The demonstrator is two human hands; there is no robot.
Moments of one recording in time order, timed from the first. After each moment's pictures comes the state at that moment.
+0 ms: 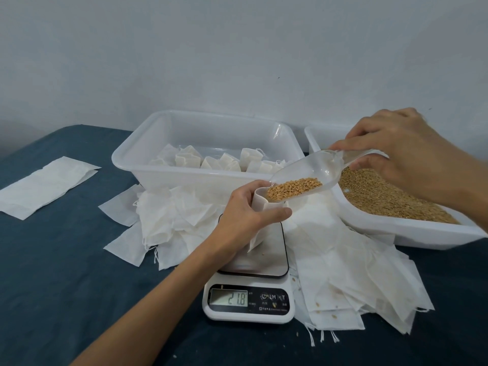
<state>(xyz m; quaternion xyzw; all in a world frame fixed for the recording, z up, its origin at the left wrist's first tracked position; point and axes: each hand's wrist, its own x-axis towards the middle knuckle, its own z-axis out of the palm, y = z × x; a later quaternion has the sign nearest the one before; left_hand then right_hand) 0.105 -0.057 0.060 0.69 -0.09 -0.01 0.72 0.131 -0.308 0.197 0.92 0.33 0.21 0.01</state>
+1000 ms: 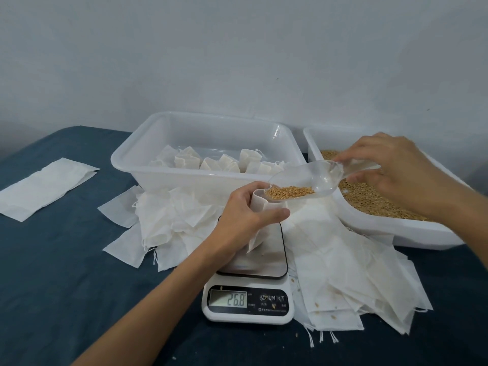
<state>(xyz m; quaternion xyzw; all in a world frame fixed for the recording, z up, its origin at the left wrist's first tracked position) 0.106 -0.055 0.059 0.68 -0.11 -0.01 0.73 0.133 -0.315 0.168 0.94 0.29 0.18 -0.10</state>
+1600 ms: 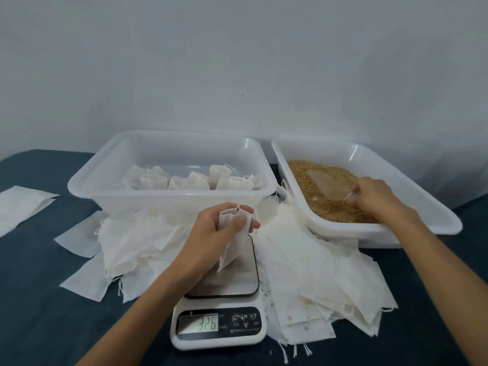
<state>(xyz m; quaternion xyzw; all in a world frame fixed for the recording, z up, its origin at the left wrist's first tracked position) 0.110 -0.055 0.052 0.70 -0.15 0.01 0.69 0.200 -0.406 0.100 0.99 -0.14 0.05 -0.07</state>
